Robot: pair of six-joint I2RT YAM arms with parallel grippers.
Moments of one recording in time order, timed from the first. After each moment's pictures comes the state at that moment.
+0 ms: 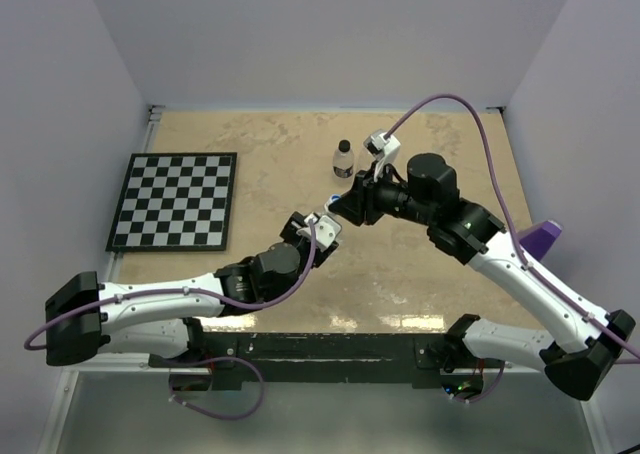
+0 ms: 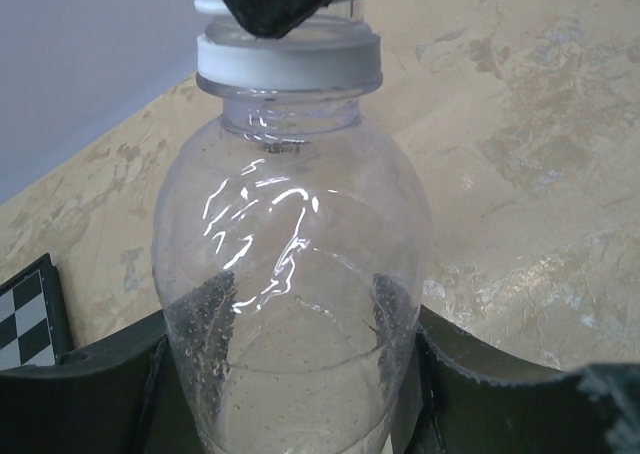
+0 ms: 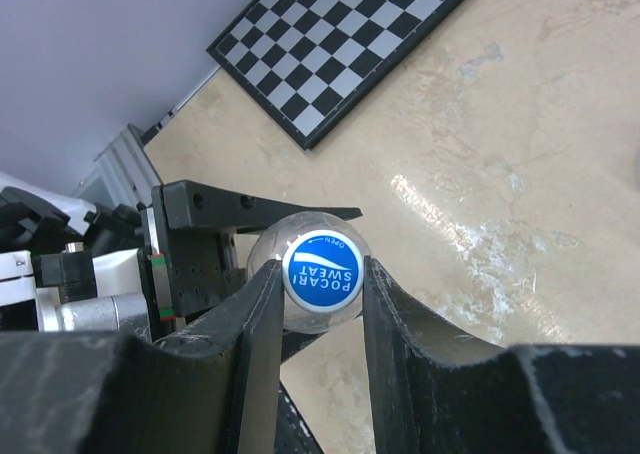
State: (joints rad) left arm -1.21 1.13 0.65 0.28 -0.67 0.17; right arm 0.73 1.10 1.15 -0.37 -0.28 0.32
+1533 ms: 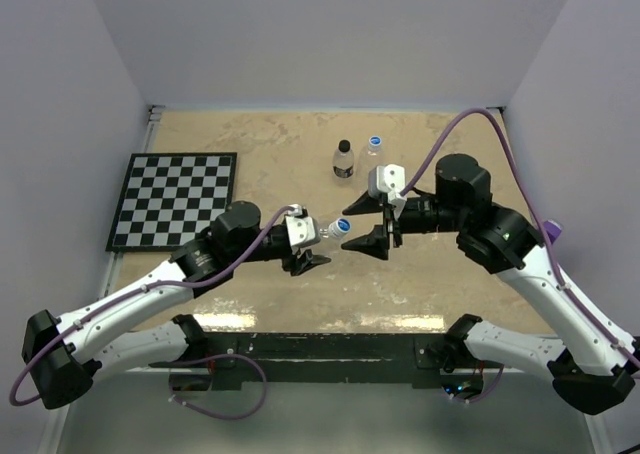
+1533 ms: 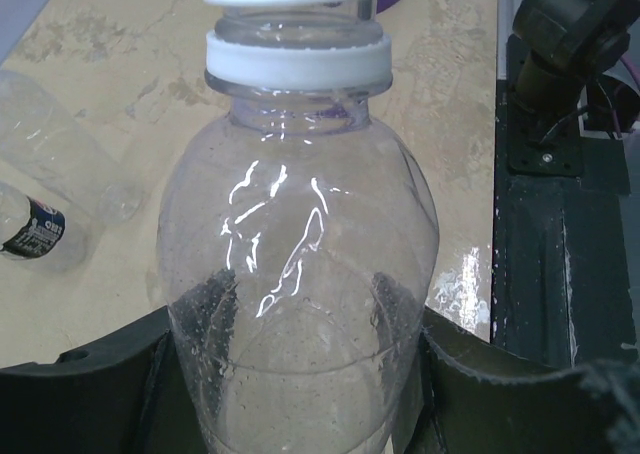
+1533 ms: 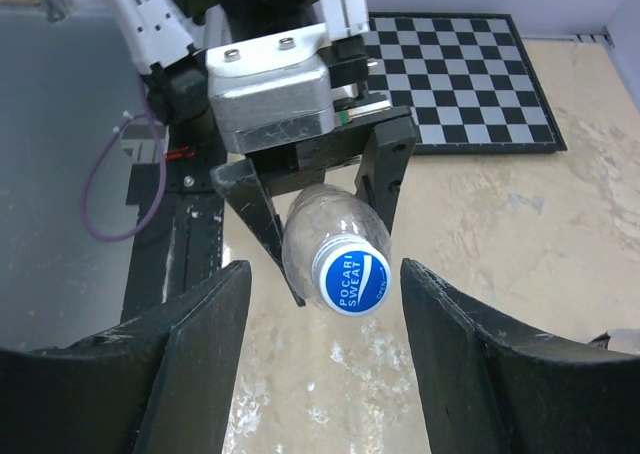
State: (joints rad) left arm -0.86 0.97 0.76 -0.06 0.43 0.24; right arm 0.72 1.00 1.27 -0.57 -0.71 -0.28
